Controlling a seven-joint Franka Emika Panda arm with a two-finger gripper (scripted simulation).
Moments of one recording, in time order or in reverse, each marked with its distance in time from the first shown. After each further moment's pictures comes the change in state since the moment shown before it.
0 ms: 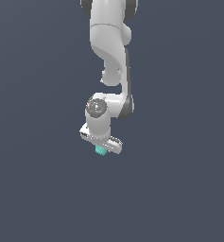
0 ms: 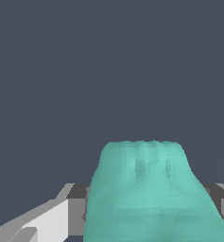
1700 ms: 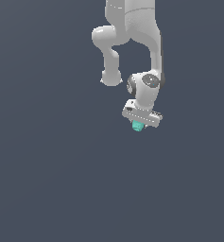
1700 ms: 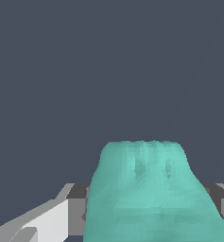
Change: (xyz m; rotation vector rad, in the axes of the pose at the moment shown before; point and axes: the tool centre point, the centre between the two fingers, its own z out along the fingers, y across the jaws) arm -0.213 -0.125 -0.008 0.000 0.000 -0.003
